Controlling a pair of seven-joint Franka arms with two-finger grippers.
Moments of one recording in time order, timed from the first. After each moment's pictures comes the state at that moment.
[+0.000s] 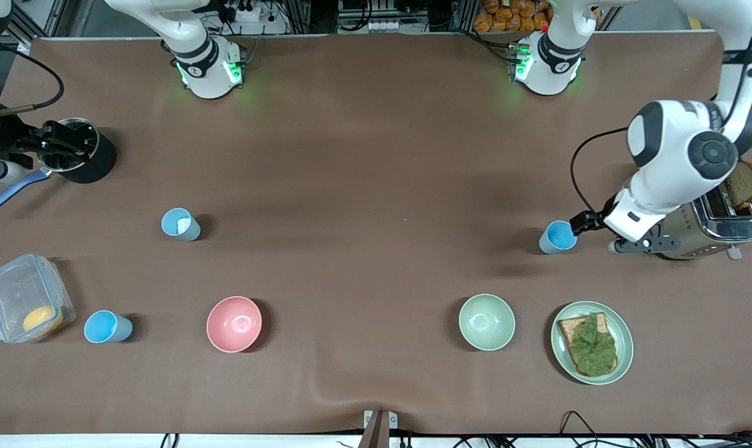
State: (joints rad) left arm -0.04 0.19 -0.03 -2.12 0.01 2.35 -0.12; right arm 0.07 0.06 -0.06 -1.48 -0.02 1.40 -0.13
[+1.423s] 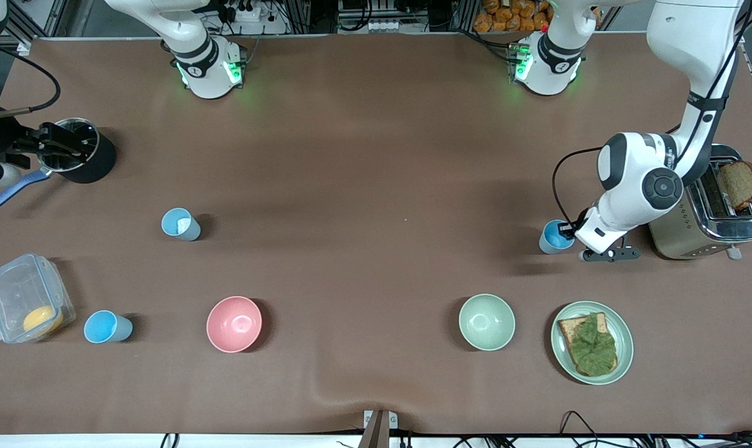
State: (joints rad) left arm -0.04 0.34 -0.04 -2.14 0.01 2.42 -0.12; right arm 0.06 0.07 -0.07 -1.48 -0.02 1.40 -0.13
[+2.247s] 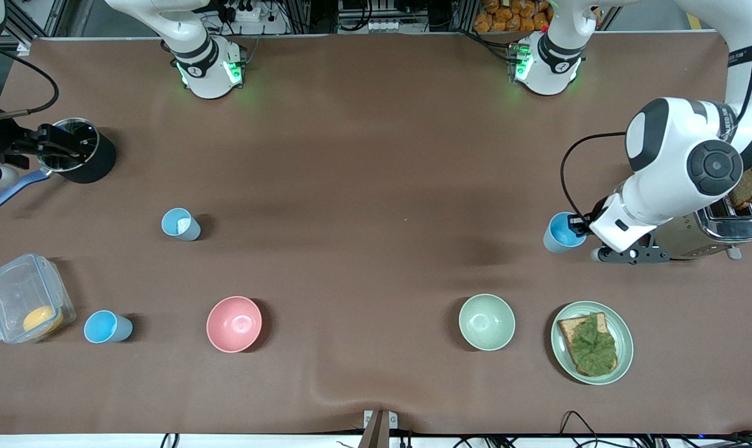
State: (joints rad) left arm -0.05 0.24 -0.14 -1.80 0.01 1.96 -0.15; right arm 0.05 0.07 -0.07 -1.48 -0.02 1.40 -0.13
